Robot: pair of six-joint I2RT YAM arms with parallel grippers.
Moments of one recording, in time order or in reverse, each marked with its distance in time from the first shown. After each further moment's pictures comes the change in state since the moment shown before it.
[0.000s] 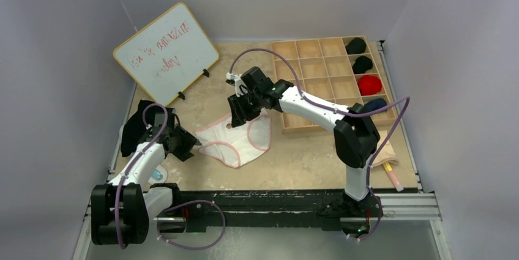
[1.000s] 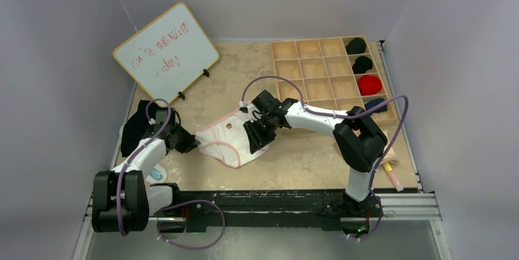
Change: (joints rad) left arm 0.013 0.090 -0.010 0.164 0.024 0.065; right arm 0.000 -0.053 -0.305 0.000 -0.068 -0.012
